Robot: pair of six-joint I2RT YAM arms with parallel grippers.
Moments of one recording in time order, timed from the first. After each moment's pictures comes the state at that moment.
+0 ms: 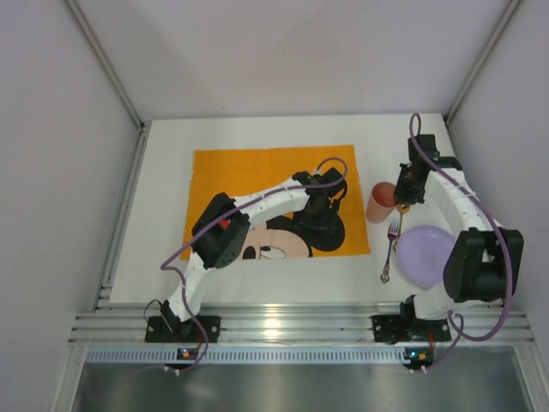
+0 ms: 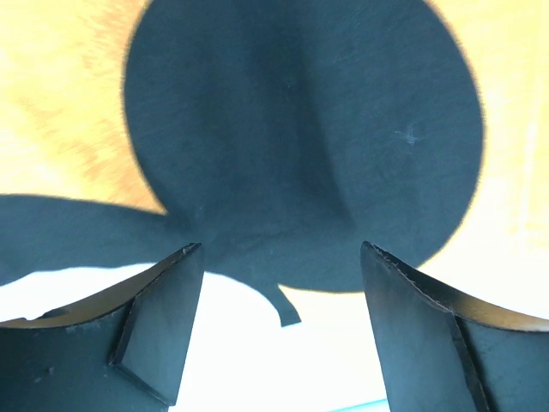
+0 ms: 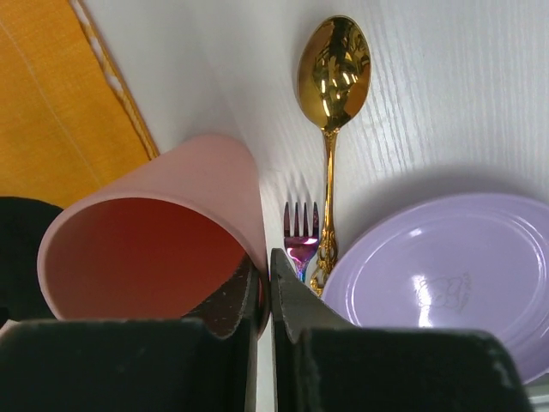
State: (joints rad) left arm -0.90 2.21 1.80 -0.86 -0.08 -0.63; right arm 0.02 1.51 1.20 -0.82 0.10 0.34
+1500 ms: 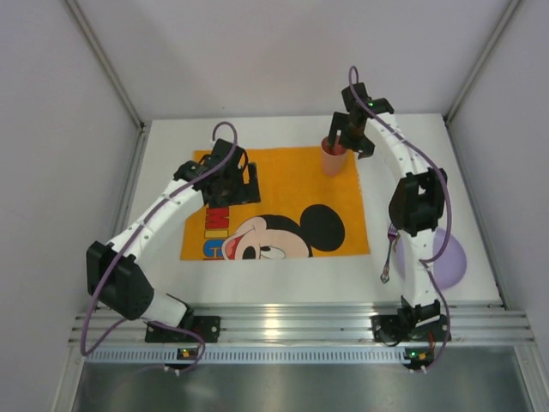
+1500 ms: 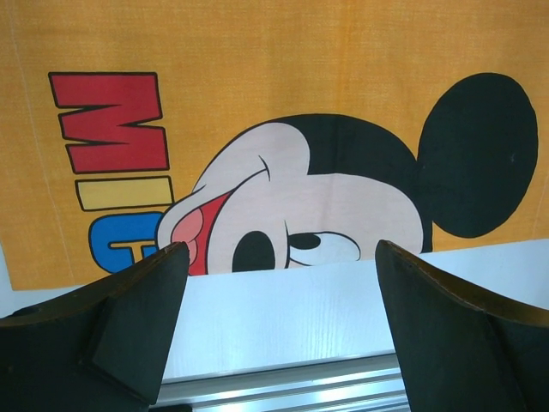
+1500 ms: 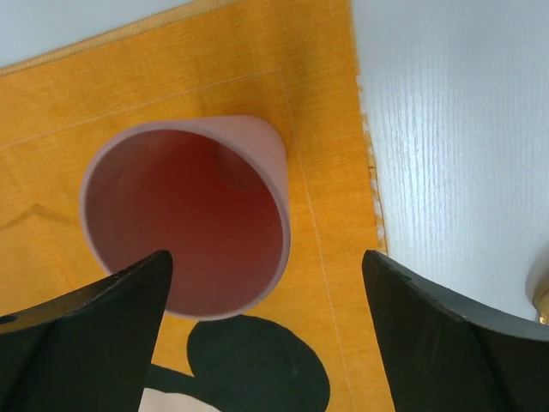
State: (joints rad) left arm -0.49 1.46 1.33 -0.87 -0.11 -0.56; right arm 0.30 2.24 2.22 -1.06 0.13 0.50
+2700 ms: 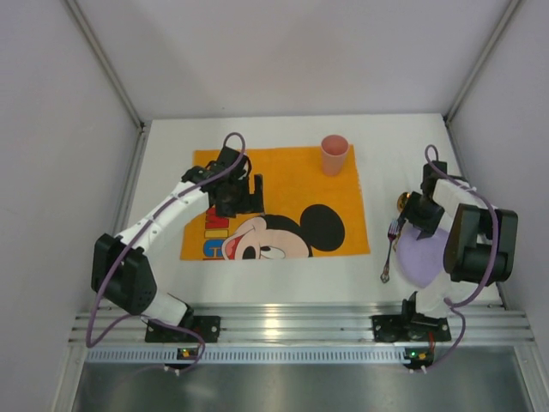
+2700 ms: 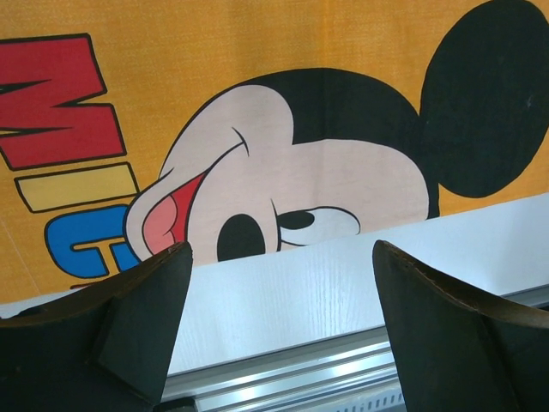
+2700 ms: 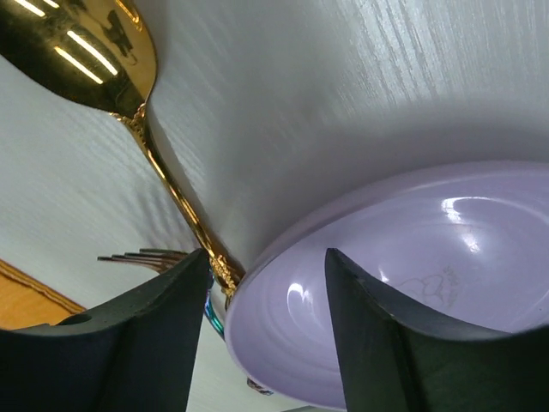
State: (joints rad) left arm -0.49 1.50 1.26 -0.81 0.03 -0.51; right arm -0.18 1.63 1.01 -0.76 0.06 0.38
